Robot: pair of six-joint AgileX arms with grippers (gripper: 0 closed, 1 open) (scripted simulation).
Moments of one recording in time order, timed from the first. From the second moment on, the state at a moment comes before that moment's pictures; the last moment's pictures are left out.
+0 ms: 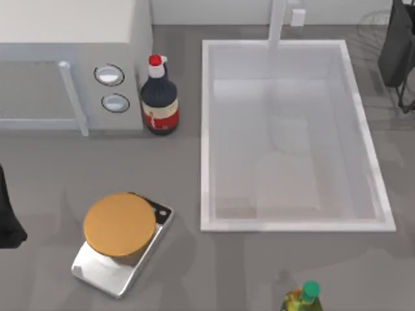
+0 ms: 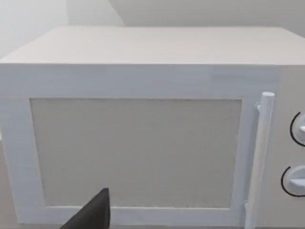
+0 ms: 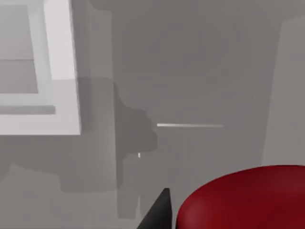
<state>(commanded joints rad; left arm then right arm) 0.00 0.00 0.00 0.00 0.00 0.00 -0.04 1.68 1.20 -1.08 0.00 -0.03</state>
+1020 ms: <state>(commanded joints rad) 0.00 0.00 0.00 0.00 0.00 0.00 -0.04 1.72 1.06 -0.91 0.00 -0.03</state>
